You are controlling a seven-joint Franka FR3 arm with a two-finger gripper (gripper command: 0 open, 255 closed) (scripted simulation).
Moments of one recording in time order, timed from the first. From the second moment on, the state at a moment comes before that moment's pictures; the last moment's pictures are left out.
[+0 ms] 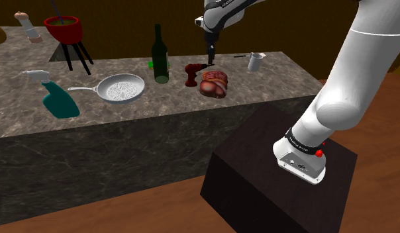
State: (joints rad) arm 0.08 0.23 -0.19 -2.04 -0.10 2.31 -0.88
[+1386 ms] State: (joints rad) arm 0.06 0.40 -0.16 -1.96 -0.07 2.43 -0.97
